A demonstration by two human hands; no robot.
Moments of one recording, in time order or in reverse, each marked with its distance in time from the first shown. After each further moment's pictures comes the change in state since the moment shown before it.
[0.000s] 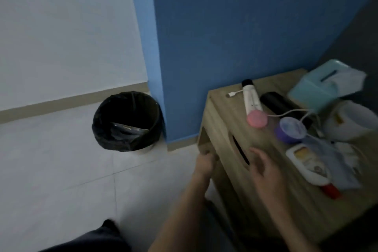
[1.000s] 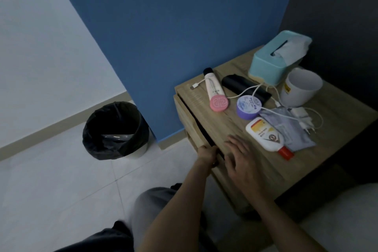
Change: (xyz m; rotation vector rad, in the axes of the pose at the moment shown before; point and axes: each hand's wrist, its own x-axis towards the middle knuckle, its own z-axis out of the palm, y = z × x) left_hand 0.011 -0.035 0.093 0.119 0.027 -0.074; right_hand -0.013 0.071 -0.023 -0.214 0.002 -0.255
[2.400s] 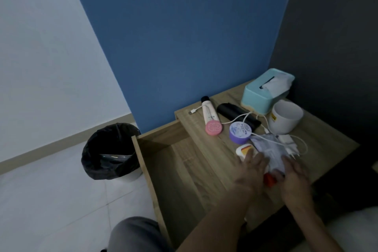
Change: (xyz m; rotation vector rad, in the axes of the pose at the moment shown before) left_hand -0.080 0.015 0.089 1.431 -0.173 0.956; right_hand 0.000 0.073 -0.091 -0.166 0.134 0.408
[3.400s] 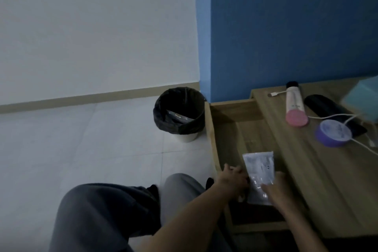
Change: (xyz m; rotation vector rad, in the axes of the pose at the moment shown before) left_hand -0.141 -0.144 0.029 0.158 -0.304 -0.225; right_hand -0.073 -0.109 0.115 0.259 -0.657 0.054
